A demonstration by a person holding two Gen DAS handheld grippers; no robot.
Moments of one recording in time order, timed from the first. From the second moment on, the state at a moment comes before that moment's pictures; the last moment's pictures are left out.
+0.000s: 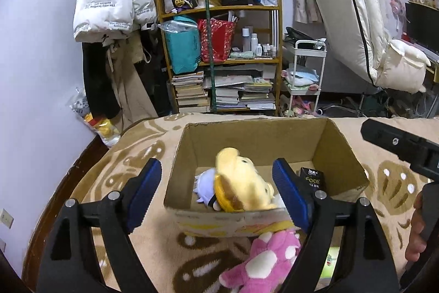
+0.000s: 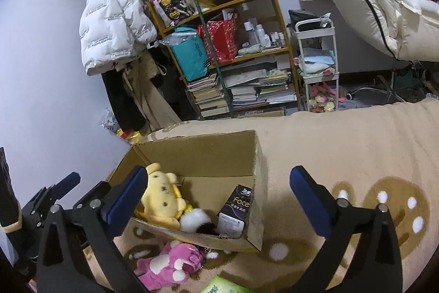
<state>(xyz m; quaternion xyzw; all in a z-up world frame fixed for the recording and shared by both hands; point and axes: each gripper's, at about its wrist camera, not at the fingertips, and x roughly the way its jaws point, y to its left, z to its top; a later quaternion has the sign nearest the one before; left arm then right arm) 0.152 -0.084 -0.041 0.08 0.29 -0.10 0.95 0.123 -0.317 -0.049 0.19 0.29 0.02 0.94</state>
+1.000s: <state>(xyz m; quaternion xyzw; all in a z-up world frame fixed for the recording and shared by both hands) 0.037 -0.055 -0.020 0.08 0.33 -0.11 0.94 0.008 -0.310 -0.027 0.12 0.31 0.01 0.94</state>
